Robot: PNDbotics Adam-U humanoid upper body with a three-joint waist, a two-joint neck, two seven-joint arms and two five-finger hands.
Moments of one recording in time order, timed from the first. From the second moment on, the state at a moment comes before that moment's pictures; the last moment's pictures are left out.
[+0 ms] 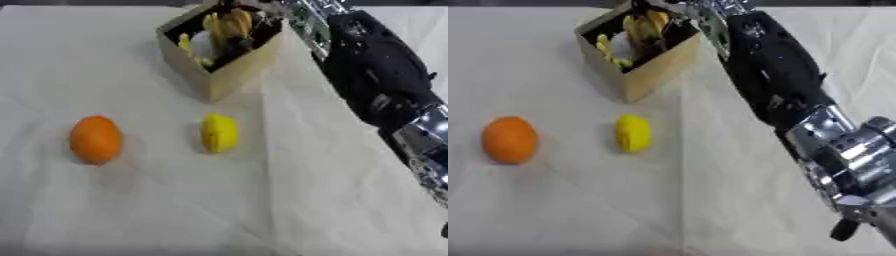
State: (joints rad) left arm -0.10 0.34 0.17 -1.94 0.10 -0.12 0.23; right arm -1.36 -0.17 0.25 -0.58 1.18 -0.50 0.17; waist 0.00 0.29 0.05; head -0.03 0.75
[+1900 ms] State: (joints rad) left arm -0.64 1.00 -0.25 -1.59 -0.31 -0.22 -0.37; right arm -0.93 -0.71 0.27 -1.72 0.51 -0.15 0.29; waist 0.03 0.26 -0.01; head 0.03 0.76
